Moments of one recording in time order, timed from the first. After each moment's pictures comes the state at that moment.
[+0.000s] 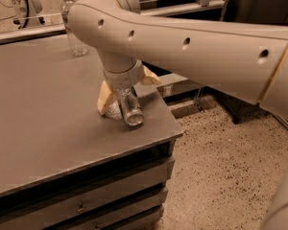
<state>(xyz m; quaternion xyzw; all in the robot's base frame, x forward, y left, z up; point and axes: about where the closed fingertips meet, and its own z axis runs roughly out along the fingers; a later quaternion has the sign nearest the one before) 0.562 0.027 0.822 -0.22 0.97 -0.08 0.10</state>
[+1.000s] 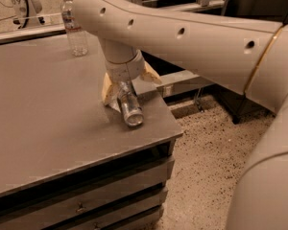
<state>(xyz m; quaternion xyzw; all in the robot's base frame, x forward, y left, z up) 0.581 0.023 0.824 -0.15 0.98 -0.07 0.08</state>
